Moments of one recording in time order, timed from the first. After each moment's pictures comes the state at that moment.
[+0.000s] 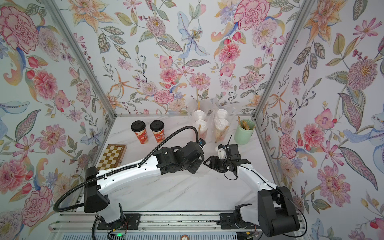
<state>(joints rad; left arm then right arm) -1.15 1.69 1.62 -0.83 -0.29 -0.34 0.23 1.28 0.62 -0.28 -0.66 0.54</state>
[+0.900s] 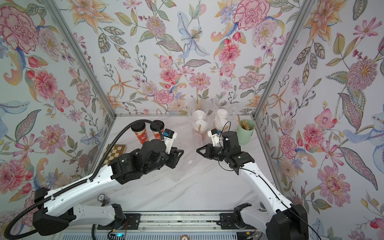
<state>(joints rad) -1.06 1.22 1.29 -0.59 -0.29 -0.46 0.39 1.14 0.93 -0.39 -0.69 0.63</state>
